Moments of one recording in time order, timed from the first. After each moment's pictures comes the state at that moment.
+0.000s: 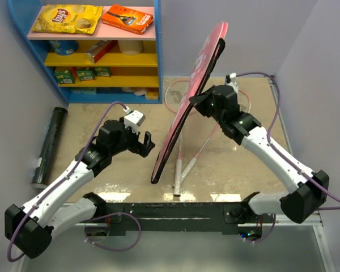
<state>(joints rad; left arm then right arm) -0.55 0.94 0.75 -0.29 0.14 -0.09 0.59 1.30 1.31 -0.35 0.26 1.04</state>
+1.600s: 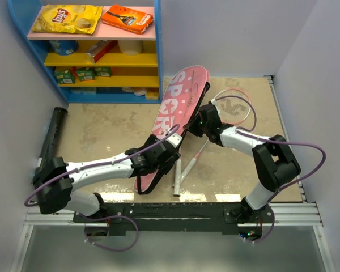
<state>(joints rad) -1.05 1.38 0.88 -0.40 -0.50 -0.21 0.51 1.66 0.95 0.04 0.02 1.05</state>
